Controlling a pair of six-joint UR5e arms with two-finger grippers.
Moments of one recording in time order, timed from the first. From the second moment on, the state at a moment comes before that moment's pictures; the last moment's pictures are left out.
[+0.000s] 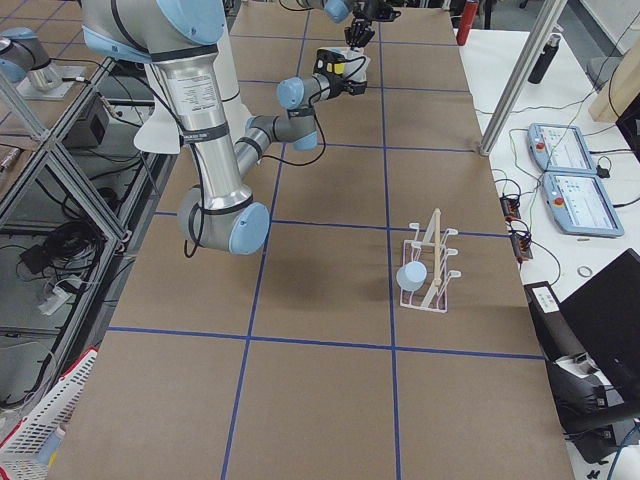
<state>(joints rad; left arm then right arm) -0.87 -2.39 -1.70 -1.95 -2.64 -2.02 0.44 -1.19 1.86 -0.36 1.33 0.29</state>
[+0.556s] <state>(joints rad) -0.86 -2.39 -1.69 -1.95 -2.64 -2.02 0.44 -1.19 1.86 -0.36 1.33 0.29</state>
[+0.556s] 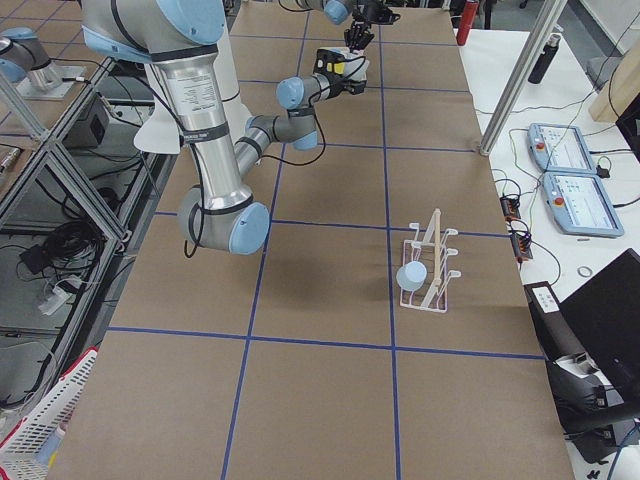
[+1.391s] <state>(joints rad) -0.86 -2.39 -1.69 -1.98 -2.64 -2.01 0.44 -1.20 1.86 -0.36 1.34 0.30</state>
